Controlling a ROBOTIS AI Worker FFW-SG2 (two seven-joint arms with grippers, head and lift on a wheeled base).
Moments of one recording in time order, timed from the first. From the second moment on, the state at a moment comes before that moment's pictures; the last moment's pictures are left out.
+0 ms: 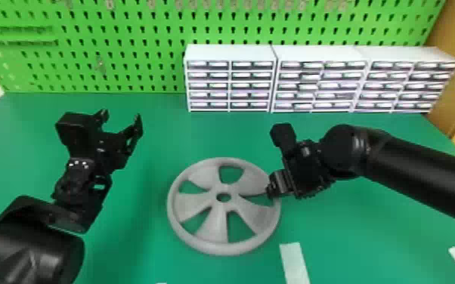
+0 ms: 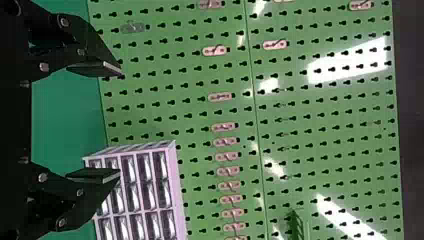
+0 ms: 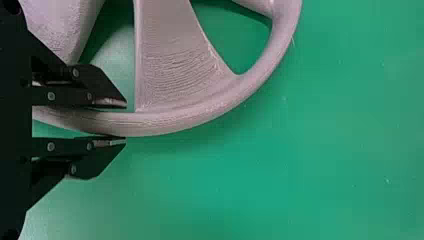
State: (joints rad) left arm -0.09 0.40 -0.21 -1.66 0.26 -0.01 0.17; right arm -1.05 -0.38 1.31 -1.00 -1.57 0.83 -0.42
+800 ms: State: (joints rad) left arm -0.09 0.40 -0.21 -1.66 0.26 -0.01 0.17; right arm -1.05 -0.39 1.30 -1.01 -1.55 0.85 -0.43
